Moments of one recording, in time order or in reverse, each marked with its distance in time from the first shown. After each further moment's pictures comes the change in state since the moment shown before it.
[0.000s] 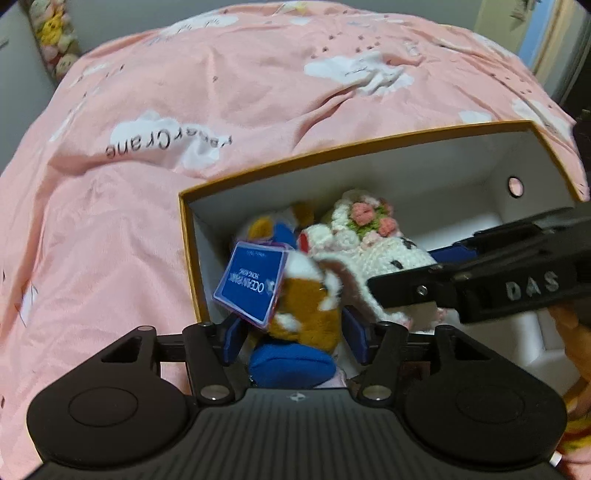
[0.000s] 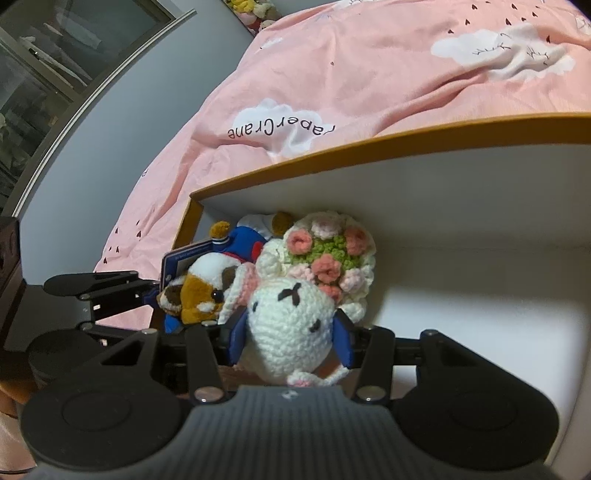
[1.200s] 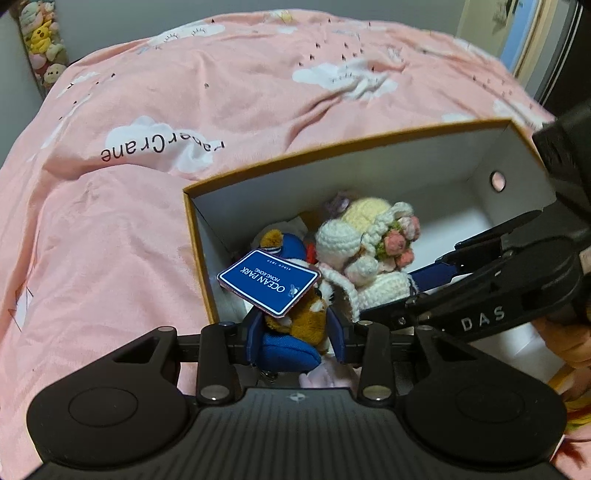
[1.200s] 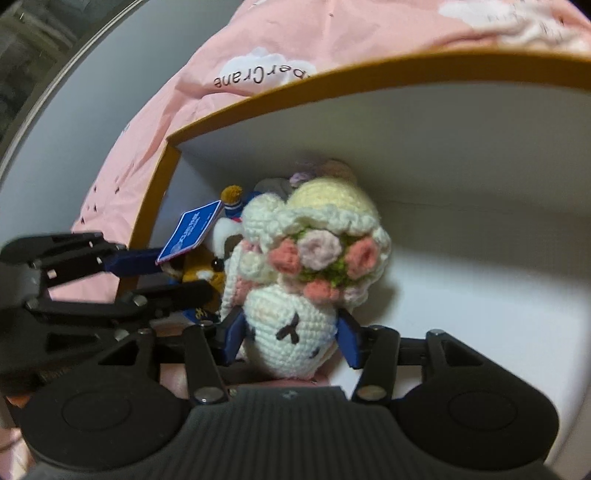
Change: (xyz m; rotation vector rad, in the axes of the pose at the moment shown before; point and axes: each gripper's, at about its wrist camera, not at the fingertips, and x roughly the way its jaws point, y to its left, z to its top) left arm -0.007 0.011 -0.013 -0.001 -0.042 -0.055; right arm 0.026 0.007 -0.012 -0.066 0.125 -0.080
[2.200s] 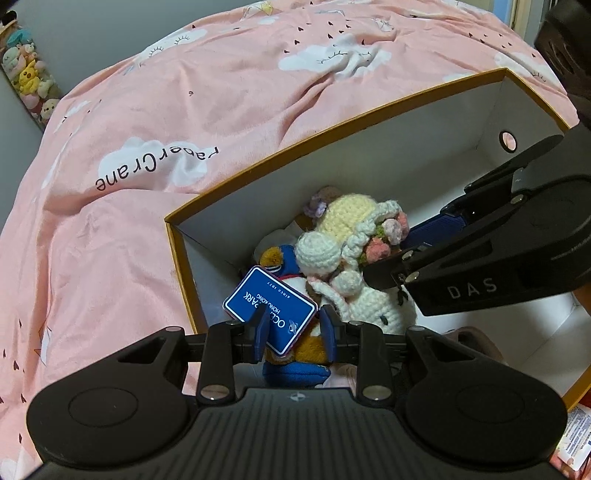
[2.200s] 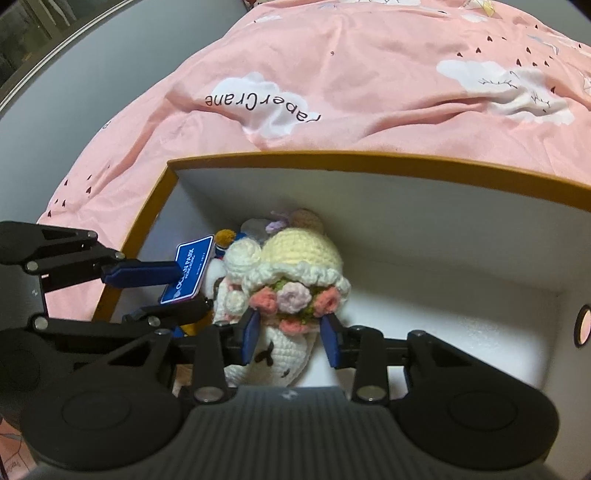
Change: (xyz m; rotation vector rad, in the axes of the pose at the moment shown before) left arm 0.024 -0.025 0.010 0.145 0.054 0.128; right arm -0.006 0.022 0.019 -0.085 -0.066 -0.154
